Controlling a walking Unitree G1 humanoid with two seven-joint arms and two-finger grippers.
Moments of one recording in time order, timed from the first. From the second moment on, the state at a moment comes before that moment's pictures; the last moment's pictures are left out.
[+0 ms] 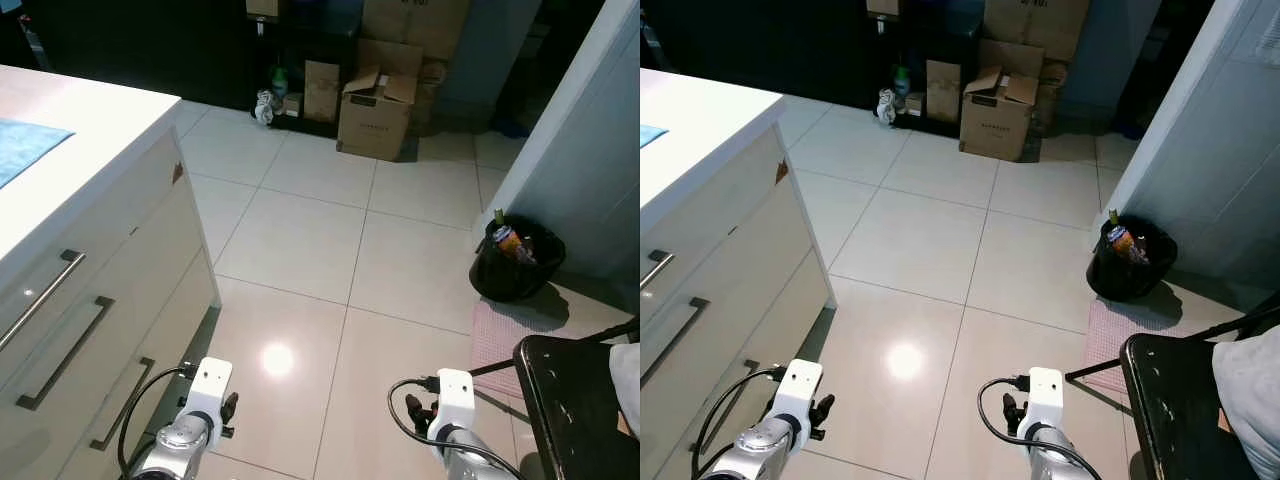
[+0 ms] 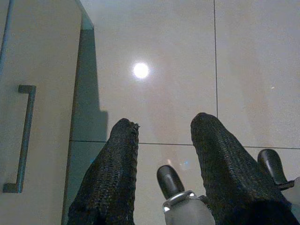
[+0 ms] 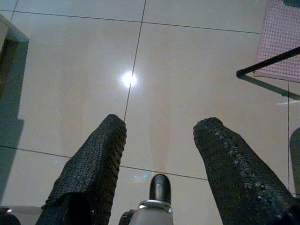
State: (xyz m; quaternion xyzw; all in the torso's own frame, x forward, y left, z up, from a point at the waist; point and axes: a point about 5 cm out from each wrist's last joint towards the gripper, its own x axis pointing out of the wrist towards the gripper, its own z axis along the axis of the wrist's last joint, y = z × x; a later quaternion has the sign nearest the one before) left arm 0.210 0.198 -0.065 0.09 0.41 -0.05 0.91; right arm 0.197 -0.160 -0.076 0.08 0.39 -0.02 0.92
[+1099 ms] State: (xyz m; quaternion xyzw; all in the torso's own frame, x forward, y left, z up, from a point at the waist) left arm 0.196 0.198 -0.074 0.09 0.43 -0.05 0.90; right arm 0.194 -0.160 -0.078 0.07 0.40 -0.01 0.91
